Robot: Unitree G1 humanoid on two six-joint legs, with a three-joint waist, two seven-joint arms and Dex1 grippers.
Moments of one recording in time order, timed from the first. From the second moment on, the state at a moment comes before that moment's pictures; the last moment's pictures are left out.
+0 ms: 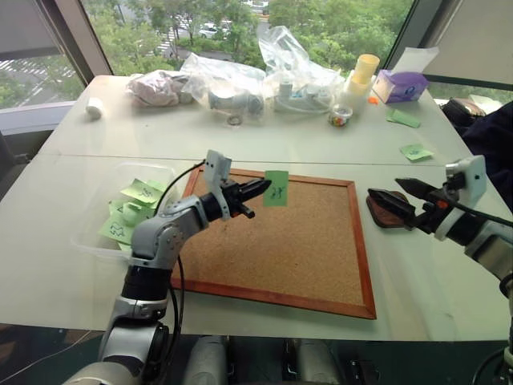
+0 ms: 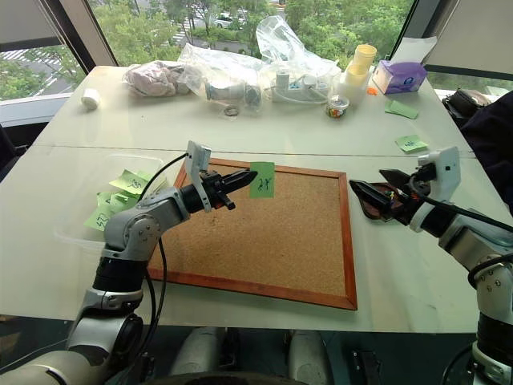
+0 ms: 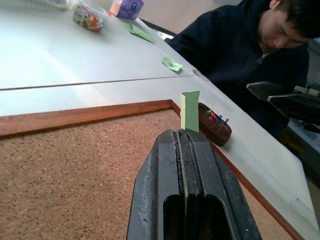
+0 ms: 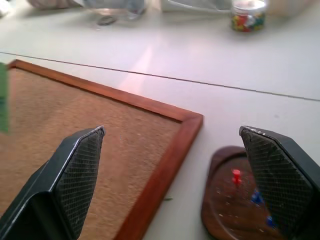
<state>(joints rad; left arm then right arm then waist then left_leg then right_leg) -0.55 0.22 0.02 -0.01 -0.62 0.75 -0.60 -0.16 -0.74 -0.47 -0.37 0.80 0.89 0.59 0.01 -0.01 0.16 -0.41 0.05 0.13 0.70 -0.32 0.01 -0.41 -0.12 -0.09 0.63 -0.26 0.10</state>
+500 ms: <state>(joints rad) -0.50 0.73 0.37 -0.18 -0.71 0.89 -0.61 -0.37 -0.71 -0.13 -0.41 0.84 0.92 0.68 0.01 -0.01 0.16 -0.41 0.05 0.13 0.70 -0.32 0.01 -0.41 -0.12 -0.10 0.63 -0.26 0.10</state>
